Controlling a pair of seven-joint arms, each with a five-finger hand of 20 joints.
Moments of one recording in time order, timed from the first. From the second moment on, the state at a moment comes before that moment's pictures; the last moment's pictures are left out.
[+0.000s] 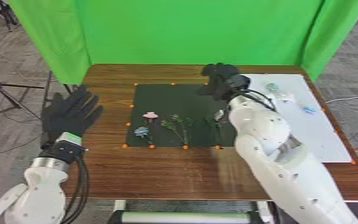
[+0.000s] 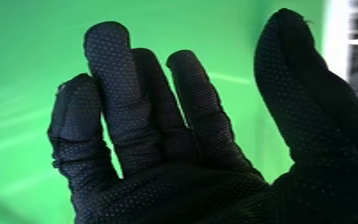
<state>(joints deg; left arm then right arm) 117.0 -45.7 -87.8 -117.6 7.9 11.4 23.1 -75.4 -64.2 61.7 -107.0 -143.0 -11.7 22.5</state>
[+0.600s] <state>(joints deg) 118.1 -44.0 -90.1 -119.7 0.5 15.8 29.7 -77.1 -53.0 77.8 -94.2 -134.1 -21.7 40.3</state>
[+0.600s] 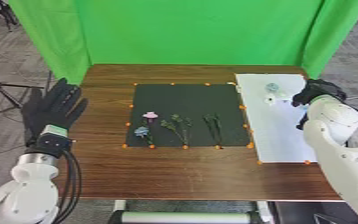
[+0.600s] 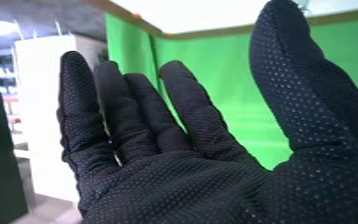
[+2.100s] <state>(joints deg) 119.0 -44.1 -90.9 -119.8 4.5 13.2 26.2 -81.7 -54.5 74.3 -96.7 -136.4 -8.5 45.5</state>
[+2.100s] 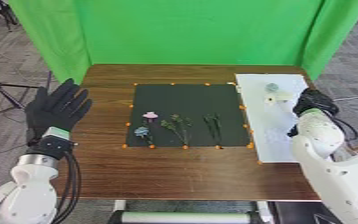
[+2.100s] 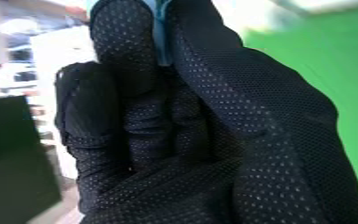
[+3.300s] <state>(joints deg) 113.6 -47.7 -86.6 -116.5 6.6 11.8 19.7 -67.5 -75.4 43.9 -92.1 -146.3 -9.6 23.5</state>
